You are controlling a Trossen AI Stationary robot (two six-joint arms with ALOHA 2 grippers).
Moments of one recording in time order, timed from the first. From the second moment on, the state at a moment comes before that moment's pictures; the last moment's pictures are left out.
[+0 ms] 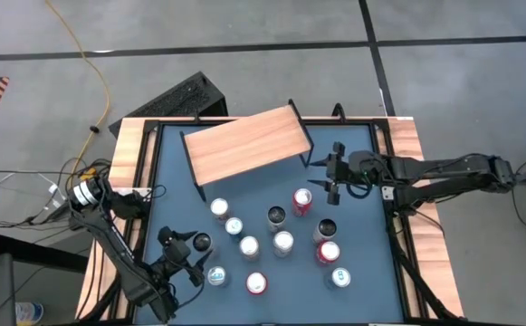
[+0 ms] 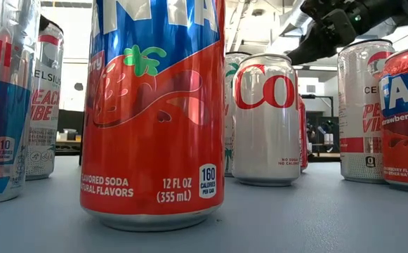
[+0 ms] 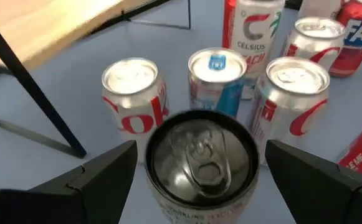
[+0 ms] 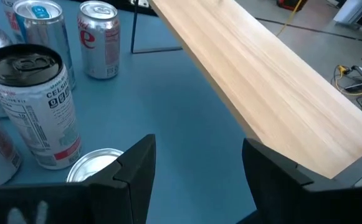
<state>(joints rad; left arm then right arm) -0.98 1.76 1.20 -1.34 -1.07 -1.95 -0.07 0.93 0.65 -0.17 0.21 -0.19</state>
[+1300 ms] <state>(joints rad) -0.89 1.75 1.44 -1.46 -1.14 -1.70 -0.07 0.93 0.65 -0.17 0.21 -0.20</state>
